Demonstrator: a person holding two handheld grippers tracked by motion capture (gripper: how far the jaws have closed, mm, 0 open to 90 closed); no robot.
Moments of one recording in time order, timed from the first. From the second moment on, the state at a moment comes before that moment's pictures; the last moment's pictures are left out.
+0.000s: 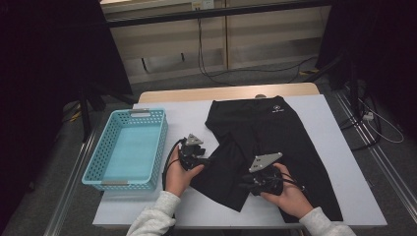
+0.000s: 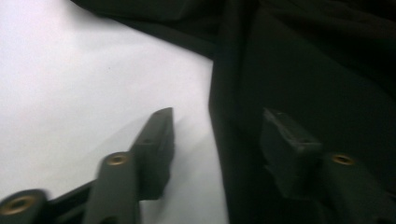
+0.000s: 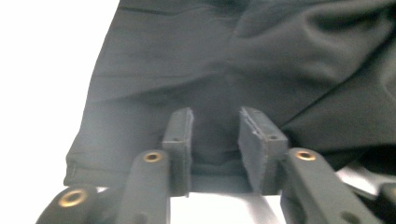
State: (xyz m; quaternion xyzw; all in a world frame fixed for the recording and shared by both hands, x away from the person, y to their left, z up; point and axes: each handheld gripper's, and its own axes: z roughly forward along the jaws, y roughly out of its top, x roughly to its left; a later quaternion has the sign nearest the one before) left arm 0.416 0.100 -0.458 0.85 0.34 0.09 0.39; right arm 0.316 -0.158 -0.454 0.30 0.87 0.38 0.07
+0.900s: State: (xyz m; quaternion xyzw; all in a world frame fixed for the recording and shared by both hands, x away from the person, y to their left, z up) left arm 0.392 0.113 -0.446 0.86 0.36 0.02 0.35; right arm 0.326 -0.167 -0.449 0.35 0.84 0.40 0.13
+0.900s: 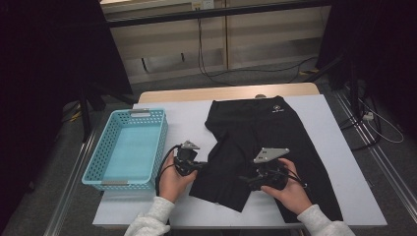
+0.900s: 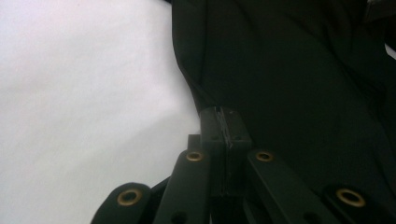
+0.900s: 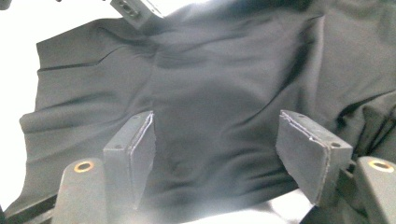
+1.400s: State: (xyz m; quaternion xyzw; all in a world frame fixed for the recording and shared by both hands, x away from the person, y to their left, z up) left arm 0.367 0.124 -0.436 0.86 0.37 0.01 0.35; right arm 0.323 -0.174 -0.448 0.36 0.83 0.41 0.12
